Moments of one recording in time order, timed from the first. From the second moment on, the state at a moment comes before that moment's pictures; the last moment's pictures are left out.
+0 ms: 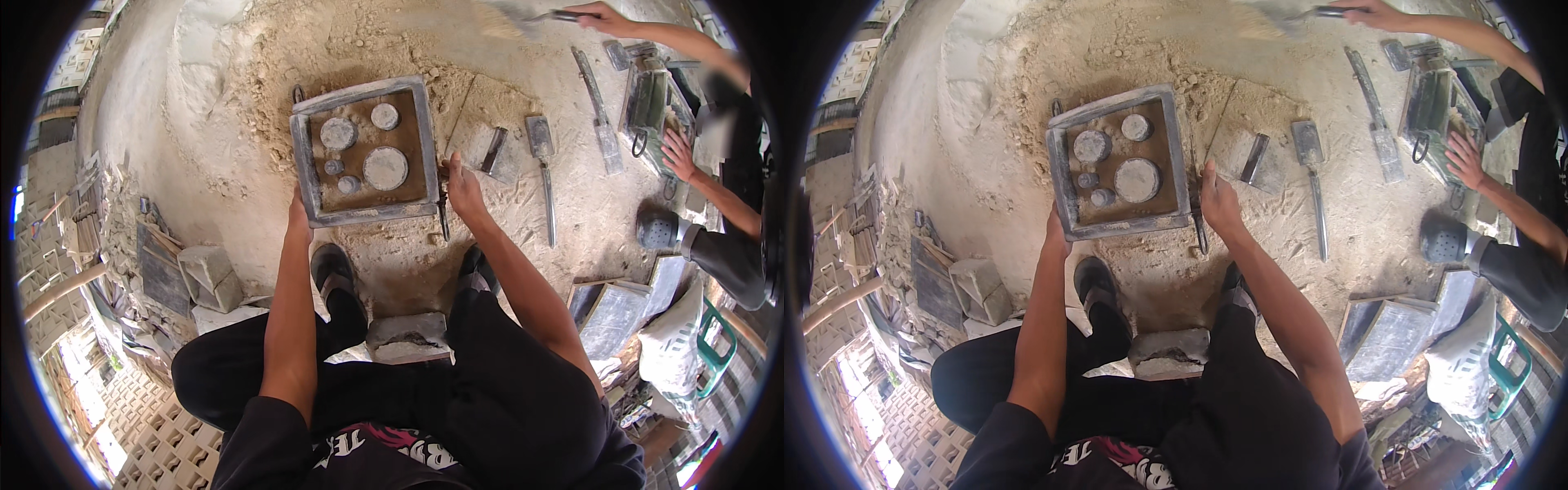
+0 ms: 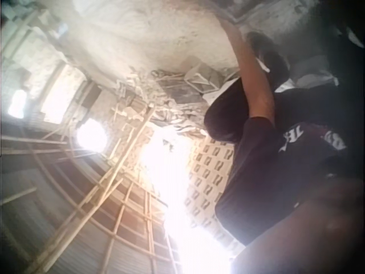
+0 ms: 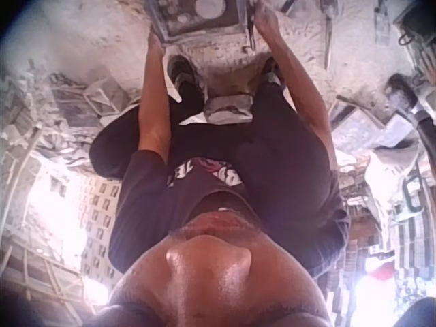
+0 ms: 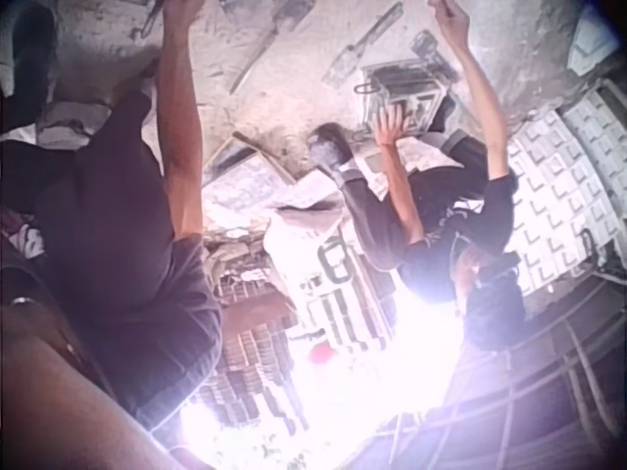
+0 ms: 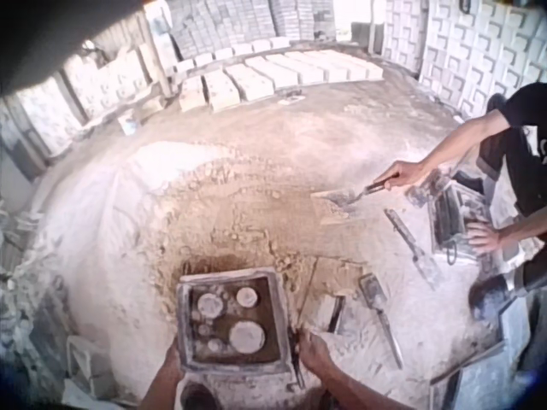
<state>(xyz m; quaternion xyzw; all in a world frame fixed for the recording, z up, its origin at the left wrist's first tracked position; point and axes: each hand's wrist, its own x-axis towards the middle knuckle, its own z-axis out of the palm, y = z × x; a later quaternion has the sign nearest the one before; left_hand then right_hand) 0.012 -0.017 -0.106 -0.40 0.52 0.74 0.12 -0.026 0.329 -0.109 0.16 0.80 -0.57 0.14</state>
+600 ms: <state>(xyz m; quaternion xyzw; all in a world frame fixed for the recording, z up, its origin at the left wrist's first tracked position) -0.005 -0.021 -0.091 -0.36 0.53 0.75 0.16 -0.131 0.304 -0.045 0.09 0.84 -0.53 0.09</state>
